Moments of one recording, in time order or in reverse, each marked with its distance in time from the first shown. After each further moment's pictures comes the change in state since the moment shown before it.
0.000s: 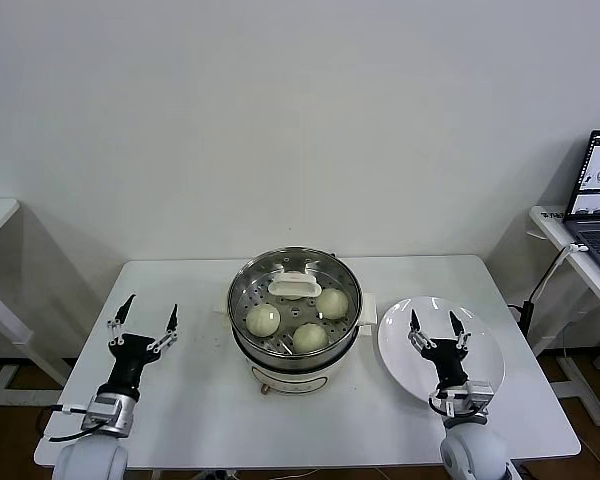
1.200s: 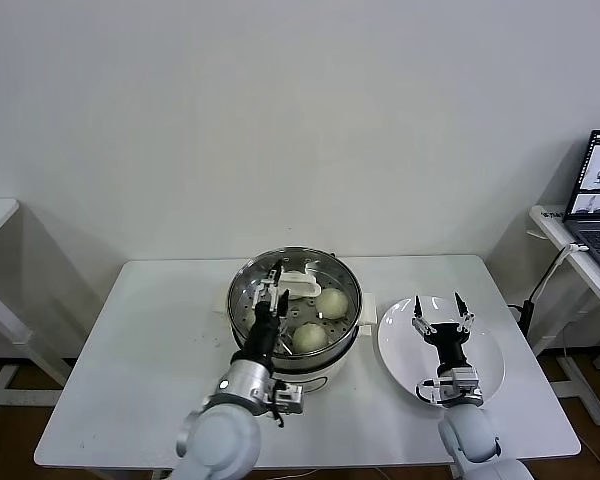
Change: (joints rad) left arm -0.287 0.047 0.701 -0.242 1.286 0.640 0.146; right arm 0.134 0.003 -0.027 -0.174 -0.262 0.092 0.058
